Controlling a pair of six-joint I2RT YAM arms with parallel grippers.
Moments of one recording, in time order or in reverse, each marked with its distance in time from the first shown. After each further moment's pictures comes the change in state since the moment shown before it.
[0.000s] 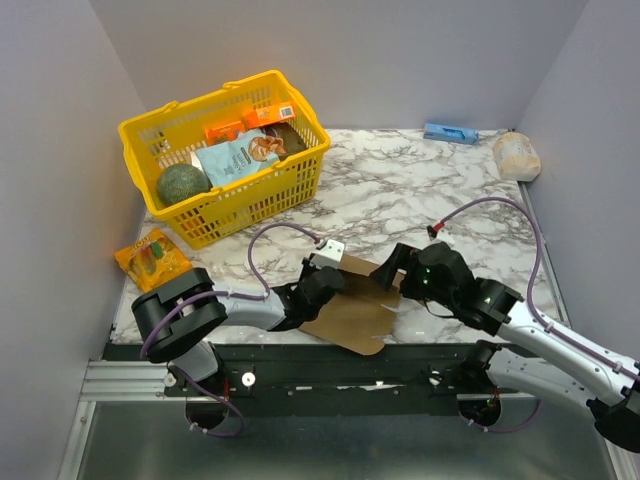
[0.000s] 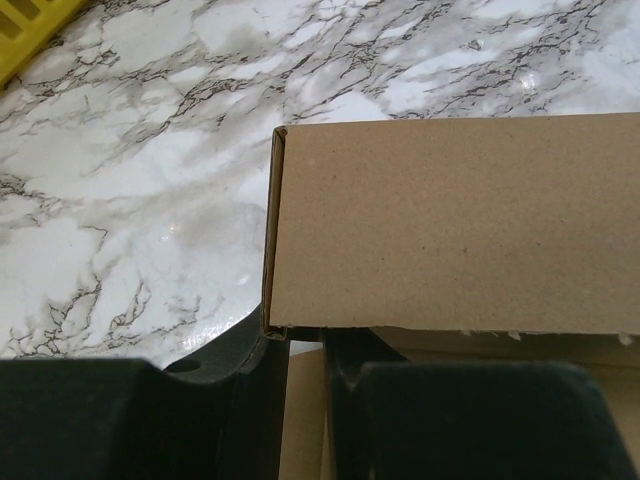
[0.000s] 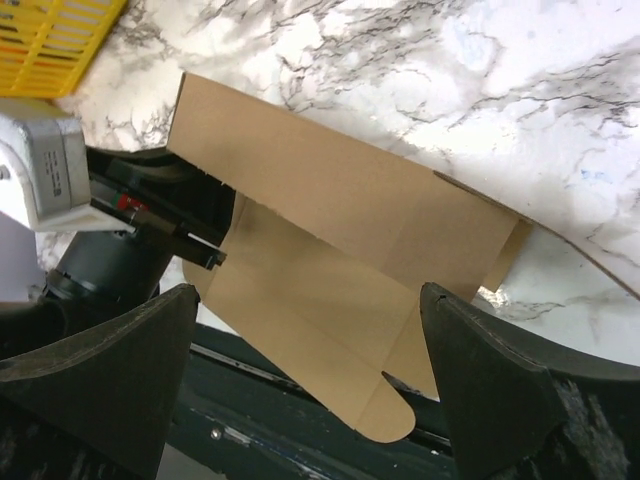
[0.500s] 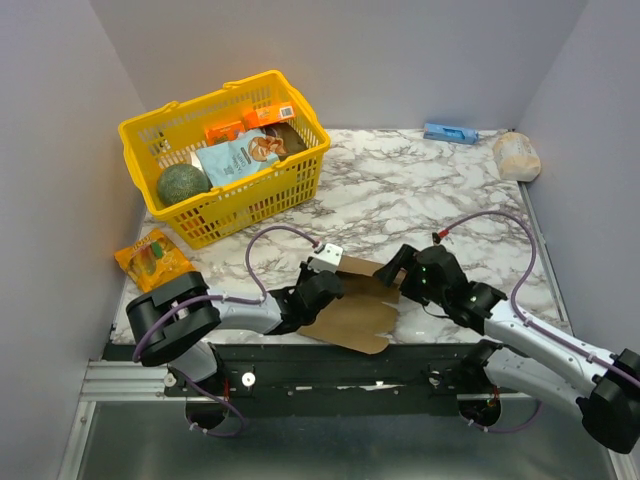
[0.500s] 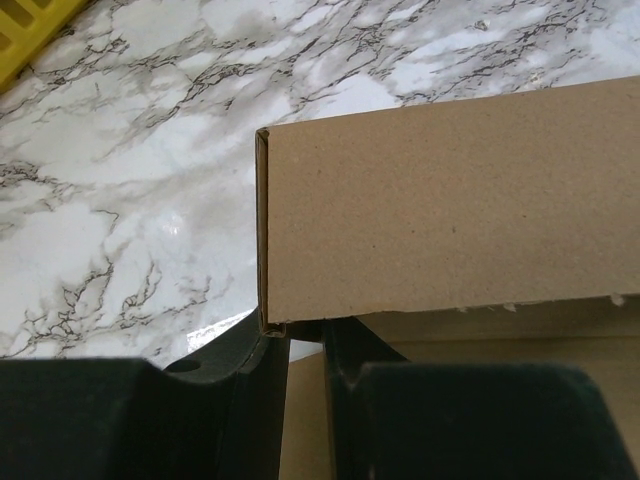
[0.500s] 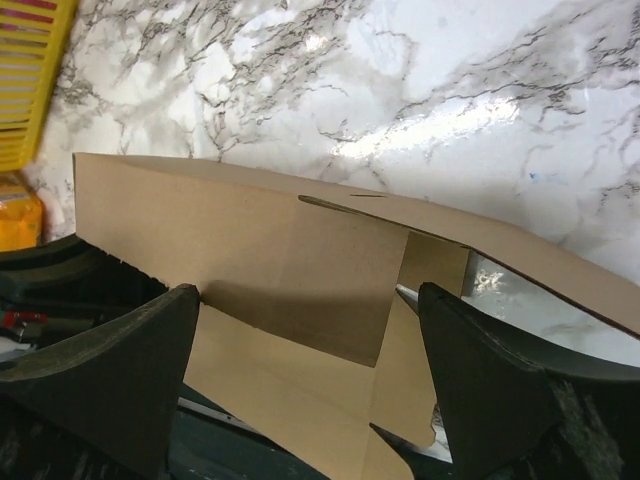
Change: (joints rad) left arm -0.020 -0.031 -0.023 -0.023 -0.020 -0.003; right arm -0.125 0.069 -0.157 0.178 -0.031 0.085
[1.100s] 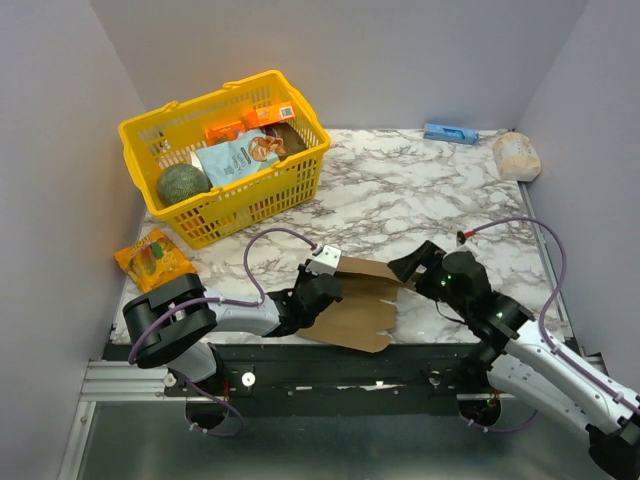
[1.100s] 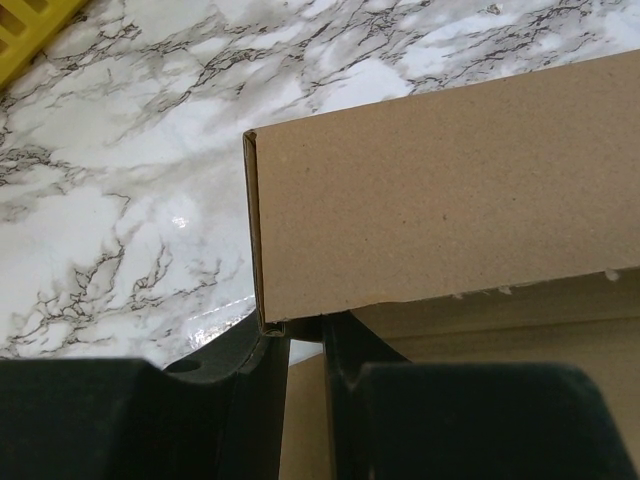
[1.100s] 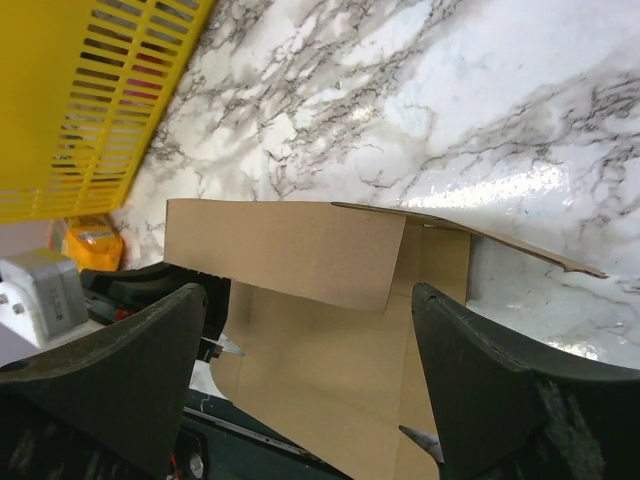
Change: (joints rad) left arm -0.019 -0.026 -0.019 -0.029 -0.027 -0.010; right arm -0.029 -0.212 -0.018 -0.040 0.047 0.008
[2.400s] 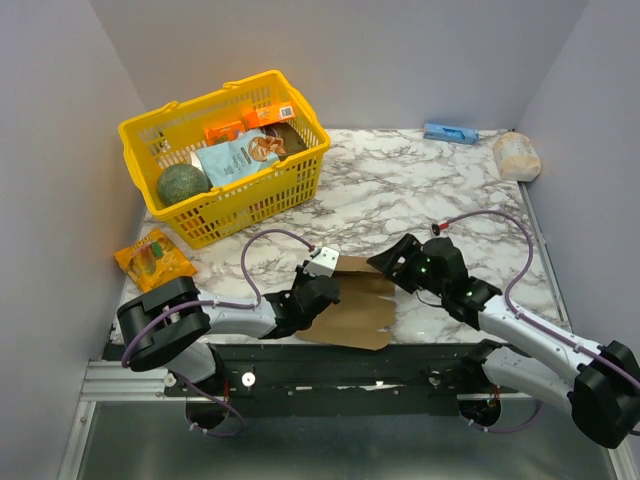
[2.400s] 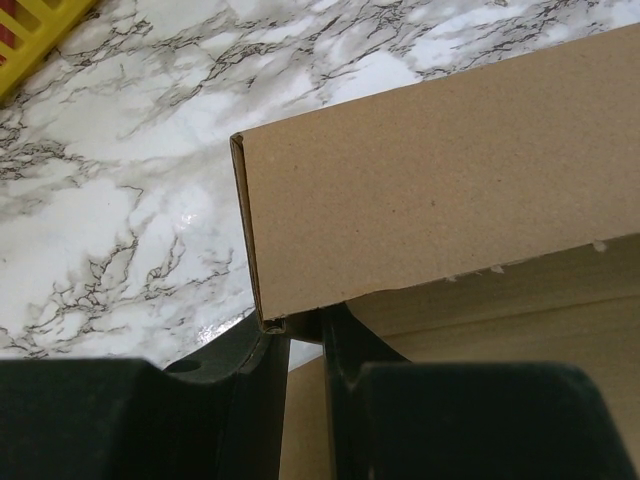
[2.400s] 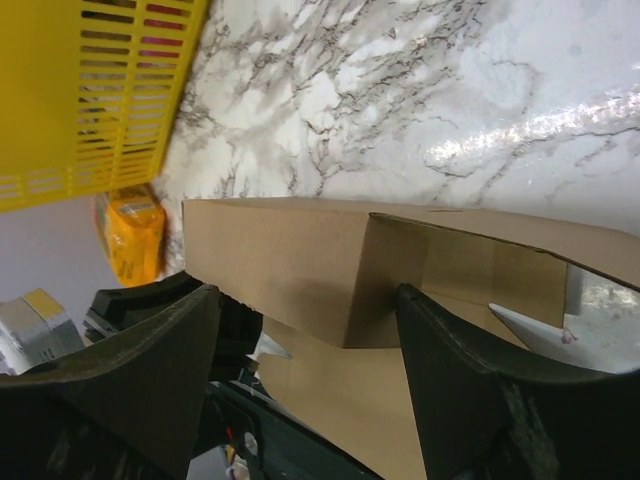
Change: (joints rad) left arm -0.008 -0.035 -0.019 -0.016 -0.008 0.000; right arm -0.047 0.286 -0.015 0.297 -0.221 0.088
